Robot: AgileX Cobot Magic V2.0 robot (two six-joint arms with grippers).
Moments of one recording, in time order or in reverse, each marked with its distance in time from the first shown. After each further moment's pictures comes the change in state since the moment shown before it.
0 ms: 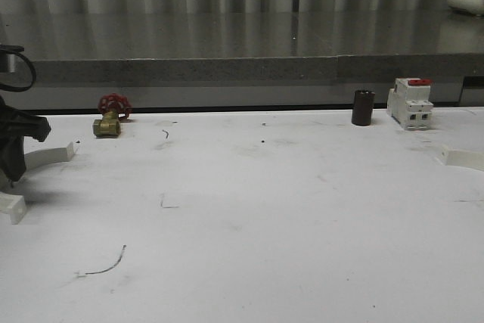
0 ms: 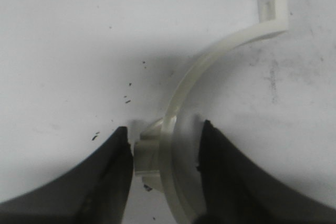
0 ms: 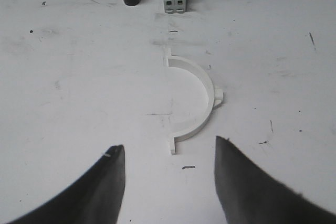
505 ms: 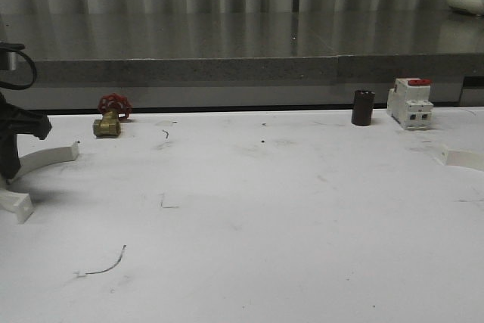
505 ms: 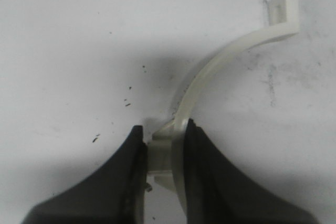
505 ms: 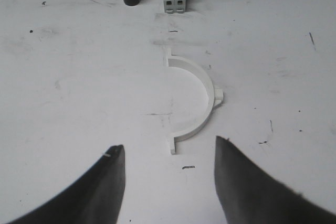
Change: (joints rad) left arm -0.004 0.000 -0.018 0.000 0.027 0.000; right arm 0.000 0.000 0.000 0.000 0.000 0.000
